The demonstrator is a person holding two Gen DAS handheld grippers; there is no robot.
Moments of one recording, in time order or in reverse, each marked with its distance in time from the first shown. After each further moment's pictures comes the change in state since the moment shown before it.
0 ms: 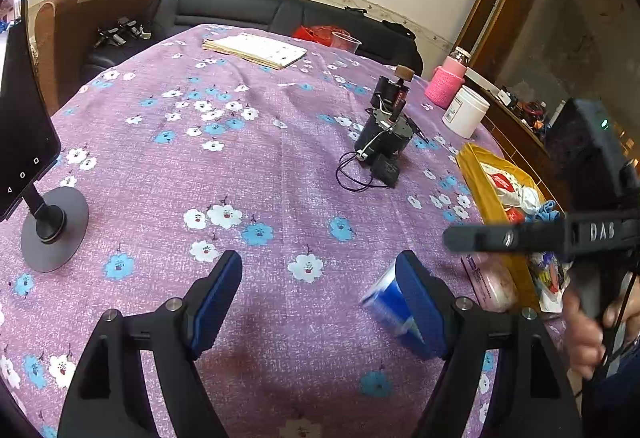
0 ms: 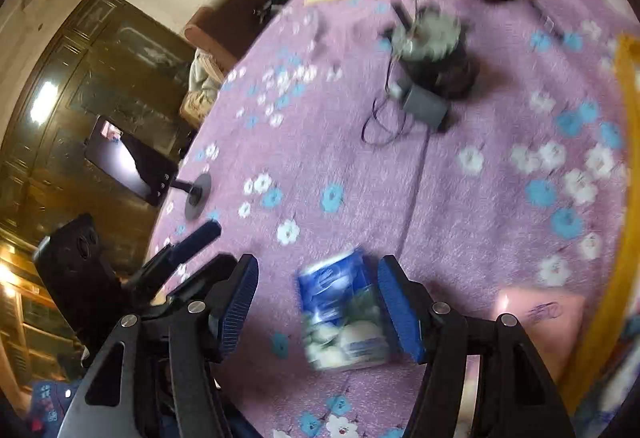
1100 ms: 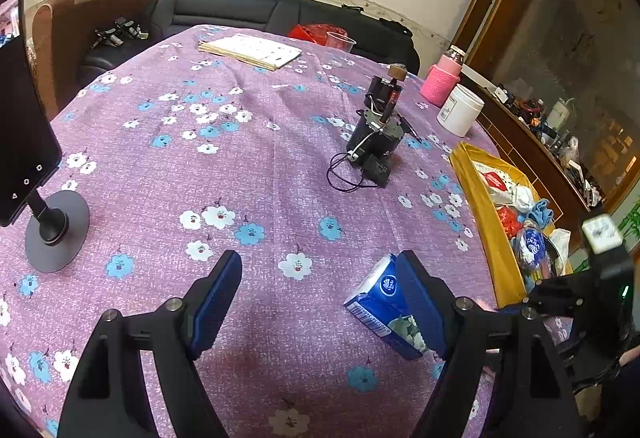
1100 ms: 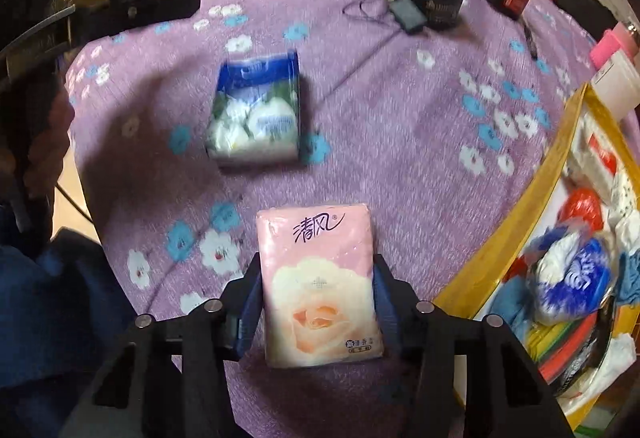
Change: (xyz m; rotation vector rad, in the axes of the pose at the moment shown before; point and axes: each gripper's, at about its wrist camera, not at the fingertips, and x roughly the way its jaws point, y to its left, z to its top) left arm -0.009 -0.007 0.003 0.002 0.007 -0.003; right arm -0.007 0.008 -0.084 -0.411 0.261 -0.347
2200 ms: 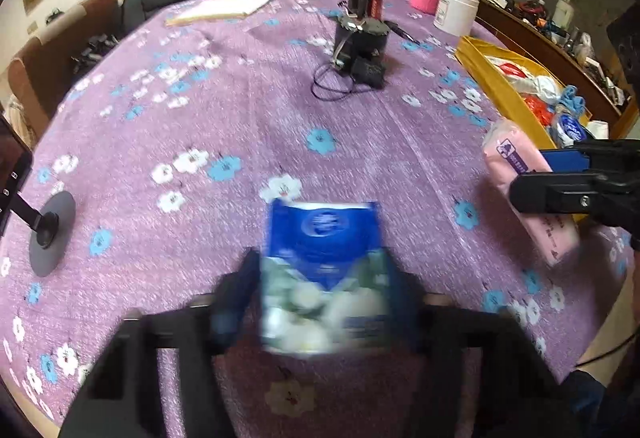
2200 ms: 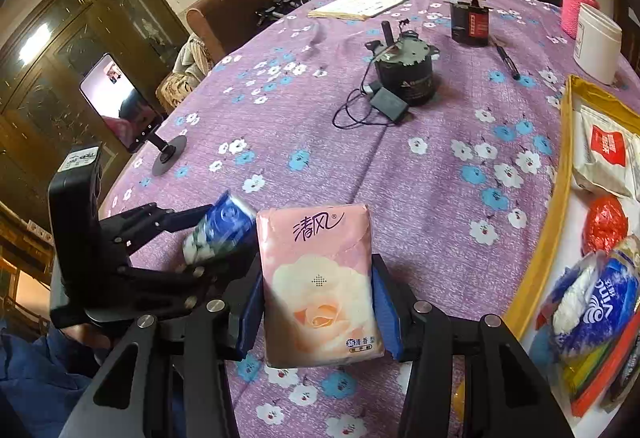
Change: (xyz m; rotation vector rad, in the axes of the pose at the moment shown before) left arm 0.038 -0.029 -0.036 0.249 0.194 0.137; right arm -0.023 -0.014 0.017 0.262 -0.312 0.177
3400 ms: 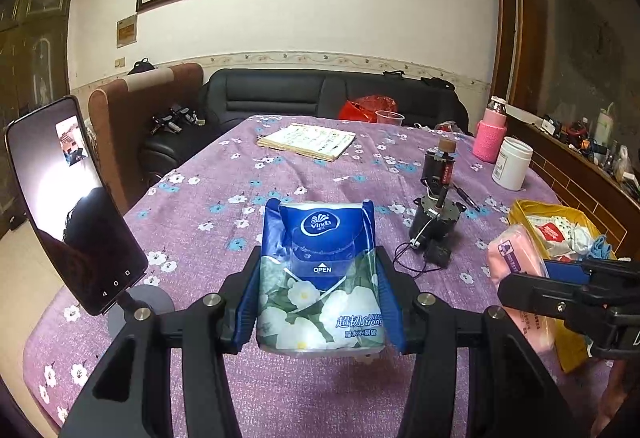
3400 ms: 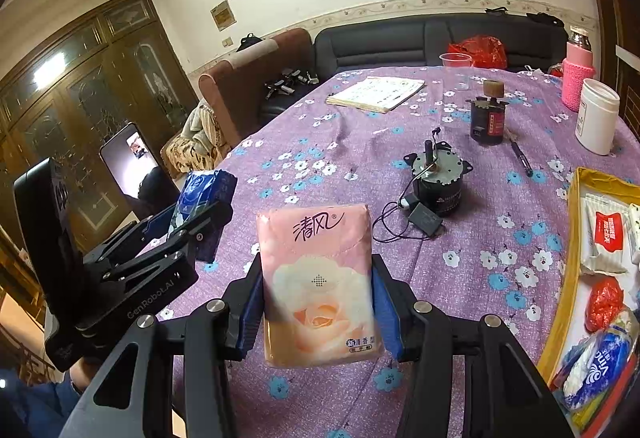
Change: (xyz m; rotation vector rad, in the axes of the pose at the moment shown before) left arm -0.069 0.042 0.043 -0.183 -0.445 0.181; right arm -0.012 0.051 0.041 -0.020 -0.283 -0.019
